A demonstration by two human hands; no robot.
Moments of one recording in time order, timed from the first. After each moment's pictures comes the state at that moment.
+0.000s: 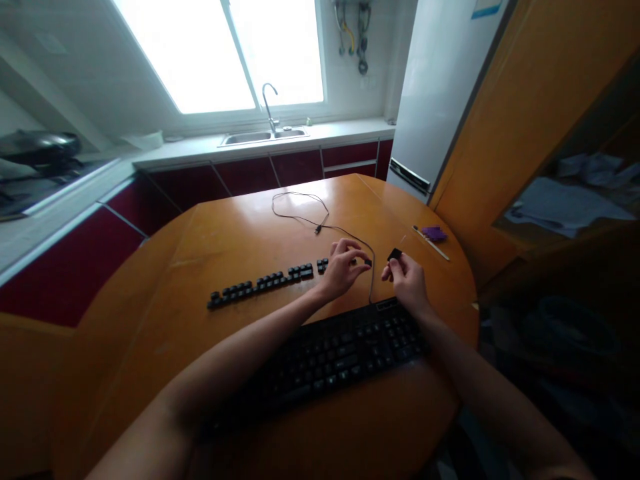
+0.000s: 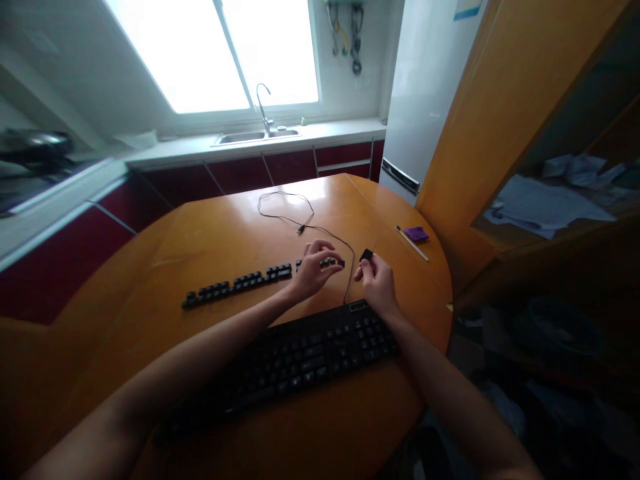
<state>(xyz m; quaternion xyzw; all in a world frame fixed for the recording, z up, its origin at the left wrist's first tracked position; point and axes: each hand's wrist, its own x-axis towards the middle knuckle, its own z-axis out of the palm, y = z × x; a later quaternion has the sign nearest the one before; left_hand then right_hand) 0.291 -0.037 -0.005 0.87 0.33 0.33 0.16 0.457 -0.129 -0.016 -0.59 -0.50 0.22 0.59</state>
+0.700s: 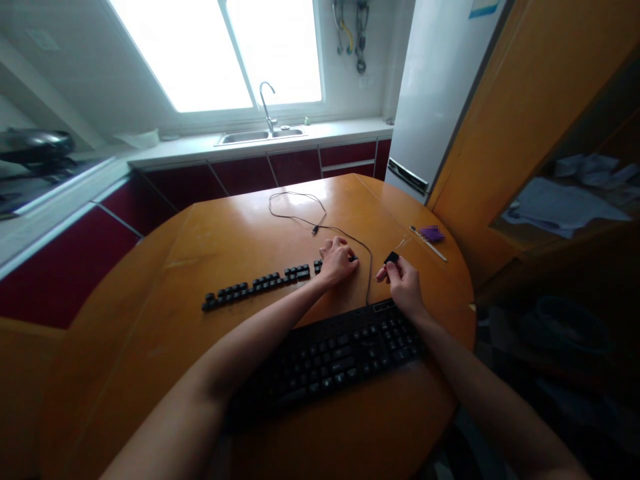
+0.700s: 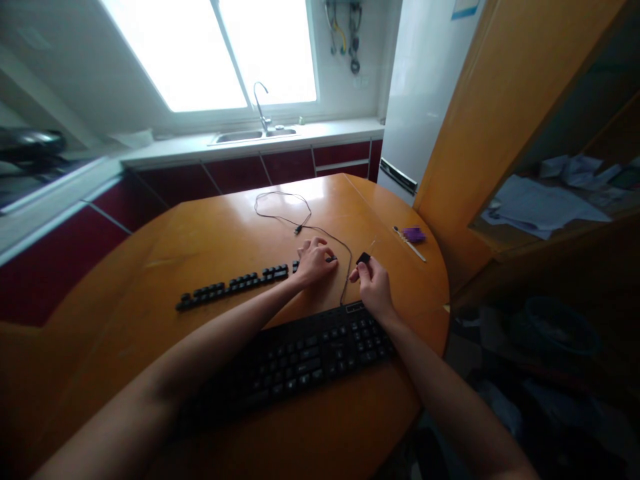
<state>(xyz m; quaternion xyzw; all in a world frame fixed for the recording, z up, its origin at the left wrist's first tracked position) 0.312 0.008 -0.036 0.85 0.47 0.21 0.11 0.459 -0.128 -0.027 -0.58 -0.50 0.23 0.60</state>
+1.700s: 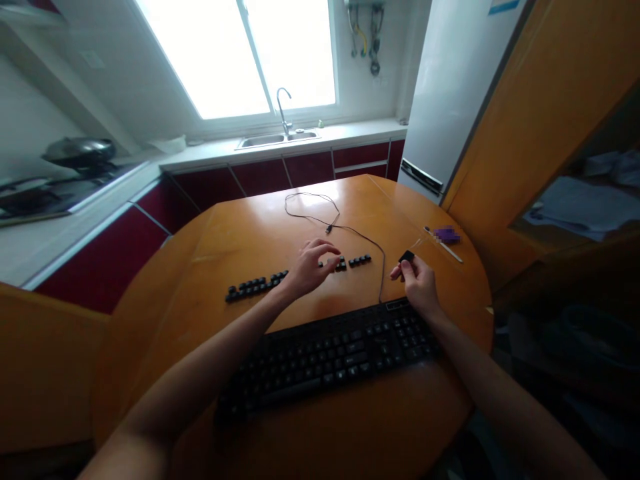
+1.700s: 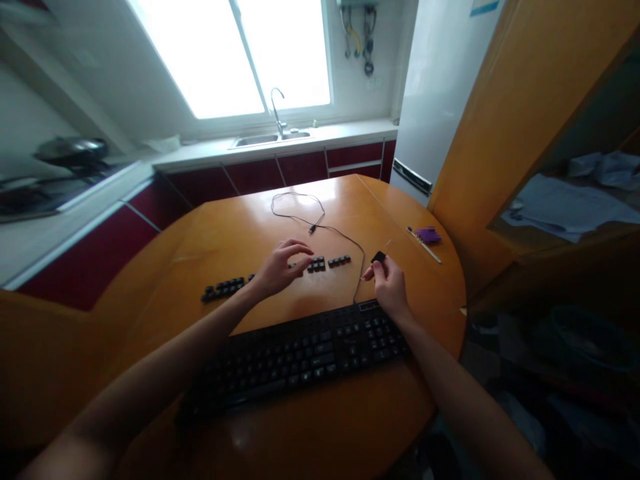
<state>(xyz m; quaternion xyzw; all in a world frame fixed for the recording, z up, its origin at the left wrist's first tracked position) 0.206 -0.028 0.038 0.86 0.36 0.30 0.17 0.461 -0.128 -0.027 -0.58 -0.50 0.23 0.60</state>
